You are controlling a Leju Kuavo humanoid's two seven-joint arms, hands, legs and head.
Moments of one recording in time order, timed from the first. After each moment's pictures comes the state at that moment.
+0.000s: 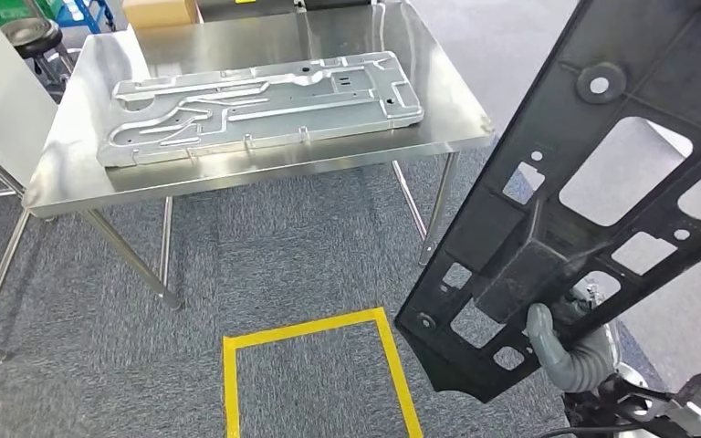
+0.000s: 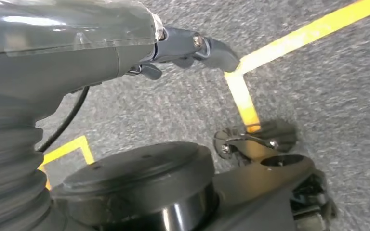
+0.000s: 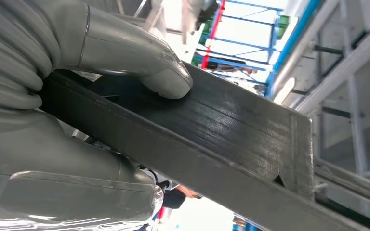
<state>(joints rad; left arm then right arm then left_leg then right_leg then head) -0.09 -0.20 1.05 -0.20 -1.32 0.19 -0.11 0.18 -0.12 -0.16 -2.10 -0.16 0.47 -0.44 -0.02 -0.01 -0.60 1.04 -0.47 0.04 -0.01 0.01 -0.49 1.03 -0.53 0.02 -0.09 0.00</state>
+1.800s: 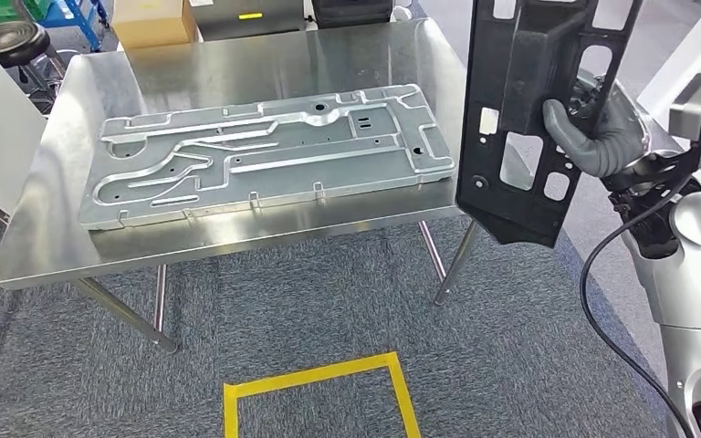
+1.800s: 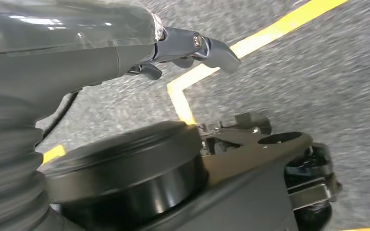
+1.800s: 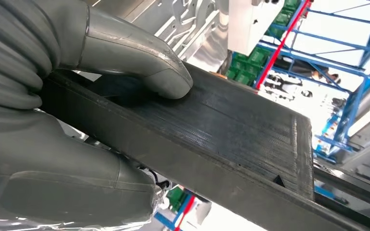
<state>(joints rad) -0.10 -0.22 1.03 -0.20 -1.34 0.17 -0.12 -0.66 -0.58 0.11 -1.51 -0.40 0.42 -0.13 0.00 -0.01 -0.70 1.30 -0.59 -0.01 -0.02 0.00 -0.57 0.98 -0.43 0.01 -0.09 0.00</state>
